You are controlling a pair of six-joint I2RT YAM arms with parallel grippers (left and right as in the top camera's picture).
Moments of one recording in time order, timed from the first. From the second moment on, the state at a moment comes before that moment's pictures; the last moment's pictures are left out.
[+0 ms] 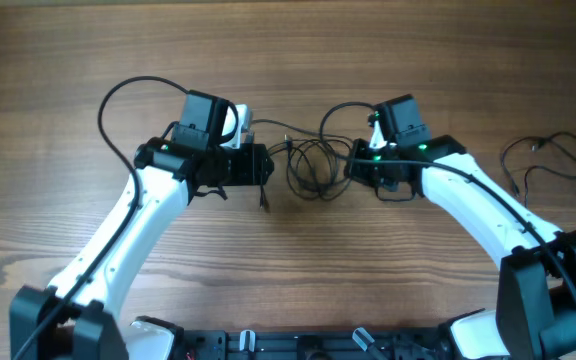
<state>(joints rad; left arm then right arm) -0.32 1.48 1.06 -0.70 0.34 -0.33 0.32 1.62 0.98 -0.52 -0.32 0.65</state>
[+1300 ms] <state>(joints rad) -0.48 1.81 1.06 -0.37 0.27 -0.34 0.29 1.62 0.98 -0.58 -0.34 0.67</state>
